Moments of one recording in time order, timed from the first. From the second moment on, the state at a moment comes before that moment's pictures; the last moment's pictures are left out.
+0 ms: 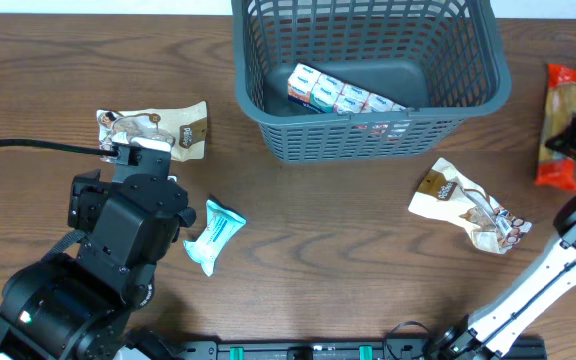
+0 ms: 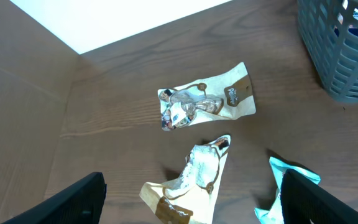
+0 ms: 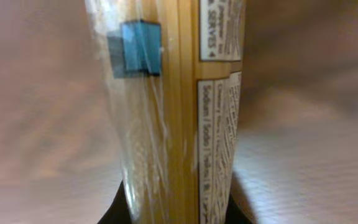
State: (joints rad) left arm -0.62 0.96 1.40 -1.29 -0.66 -0.14; right arm -0.71 2.48 2.21 -1.17 -0.36 -0.30
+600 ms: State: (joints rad) left arm -0.62 0.96 1.40 -1.29 -0.66 -0.14; right arm -0.59 2.35 3.09 -1.40 -0.76 -0.14
